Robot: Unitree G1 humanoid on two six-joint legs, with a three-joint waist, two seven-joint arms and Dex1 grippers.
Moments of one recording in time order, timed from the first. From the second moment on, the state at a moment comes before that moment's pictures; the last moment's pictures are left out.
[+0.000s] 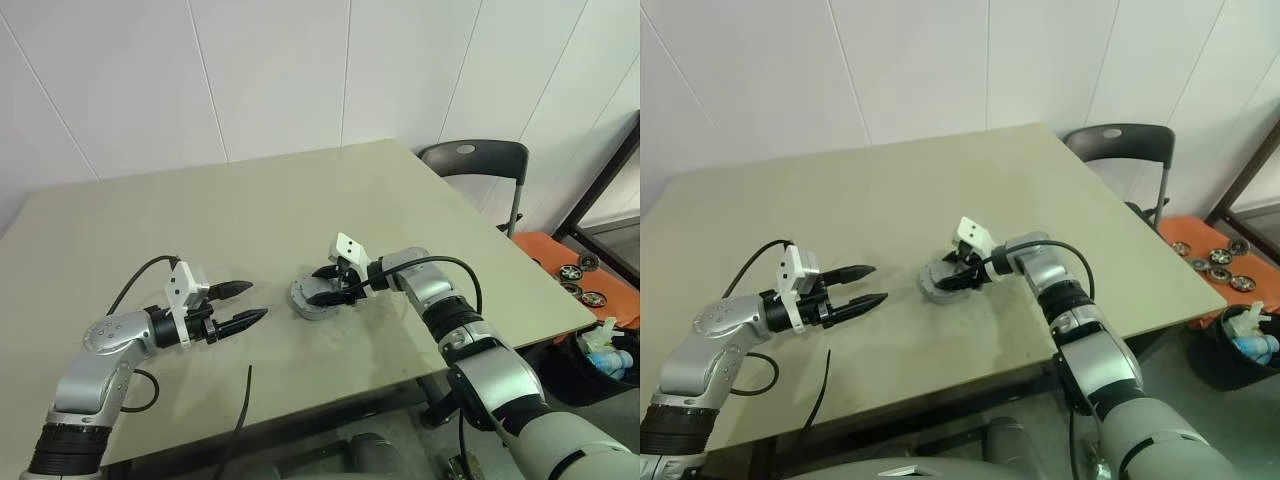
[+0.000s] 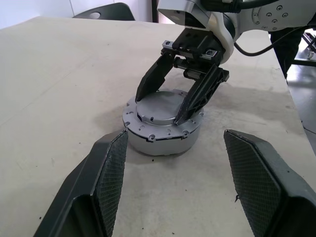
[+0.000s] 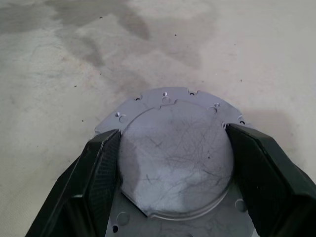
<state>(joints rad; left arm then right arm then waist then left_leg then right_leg) -0.04 0.61 0.09 -0.16 -0.47 0.29 -1.02 -0.82 -0.21 0.26 0.83 -0.02 0.18 1.19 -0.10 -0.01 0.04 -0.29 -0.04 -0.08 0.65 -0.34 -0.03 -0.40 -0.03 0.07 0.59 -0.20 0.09</state>
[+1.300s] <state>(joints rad) -0.04 0.61 0.09 -0.16 -0.47 0.29 -1.01 -0.81 -0.18 0.26 0.89 -0.03 0.02 1.15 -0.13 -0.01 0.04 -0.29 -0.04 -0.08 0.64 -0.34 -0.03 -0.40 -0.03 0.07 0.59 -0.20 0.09</state>
